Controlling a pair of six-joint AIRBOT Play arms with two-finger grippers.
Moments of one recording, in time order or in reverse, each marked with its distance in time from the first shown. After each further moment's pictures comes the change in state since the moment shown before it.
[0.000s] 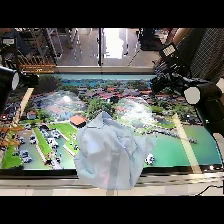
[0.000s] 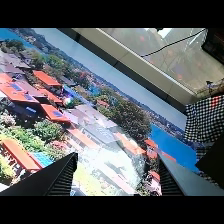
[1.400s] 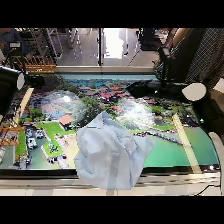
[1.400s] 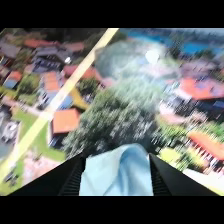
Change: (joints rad) left arm -0.020 -0.039 0.000 -0.107 0.024 -0.019; right arm 0.036 -0.028 -0.001 0.675 0.266 0.122
